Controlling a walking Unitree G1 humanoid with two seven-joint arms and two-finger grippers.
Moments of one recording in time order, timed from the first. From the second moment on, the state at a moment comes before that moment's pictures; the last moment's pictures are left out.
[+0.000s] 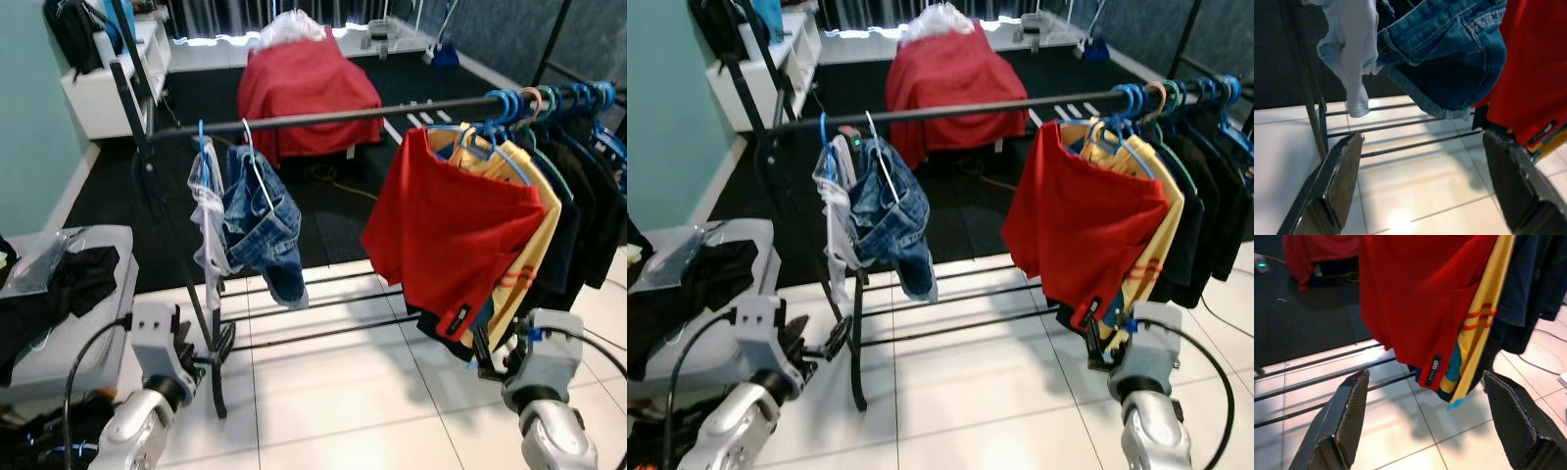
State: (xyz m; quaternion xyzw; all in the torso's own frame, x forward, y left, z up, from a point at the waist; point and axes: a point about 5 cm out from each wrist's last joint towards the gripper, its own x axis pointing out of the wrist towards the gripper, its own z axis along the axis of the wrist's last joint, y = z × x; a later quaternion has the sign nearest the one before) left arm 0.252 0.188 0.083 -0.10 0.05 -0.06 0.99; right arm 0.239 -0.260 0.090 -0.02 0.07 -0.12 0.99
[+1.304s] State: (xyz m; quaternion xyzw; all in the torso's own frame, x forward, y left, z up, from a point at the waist) left arm 0.251 0.186 0.080 -0.11 0.05 -0.07 0.99; right arm 0.238 -0.257 0.089 -0.05 0.08 -0.09 0.99
